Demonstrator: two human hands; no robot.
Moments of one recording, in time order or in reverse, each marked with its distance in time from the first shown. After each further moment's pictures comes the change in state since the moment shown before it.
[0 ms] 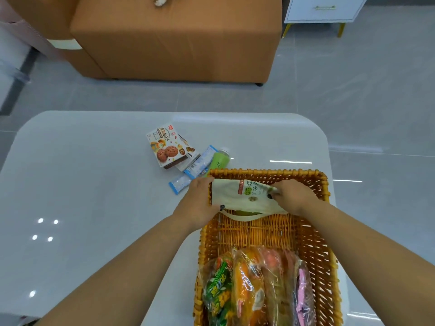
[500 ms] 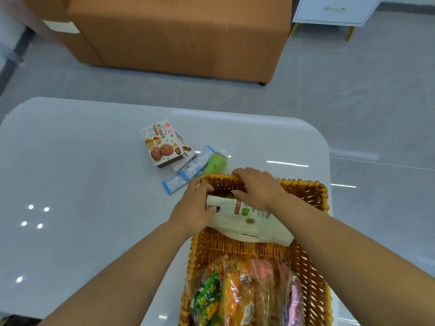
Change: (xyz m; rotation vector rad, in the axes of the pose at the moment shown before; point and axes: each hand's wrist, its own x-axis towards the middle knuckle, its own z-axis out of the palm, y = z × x) left_hand 0.025 -0.013 0.020 0.064 0.062 -0.001; right_hand 0.037 -0.054 -0.011 -0.109 0.115 -0.317
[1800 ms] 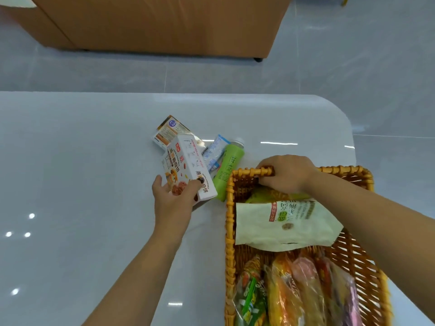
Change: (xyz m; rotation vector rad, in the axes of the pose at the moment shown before) left_hand 0.011 -0.063 -0.041 -1.034 0.279 -0.391; right_hand 0.037 -0.006 -0.003 0.030 -0.158 0.256
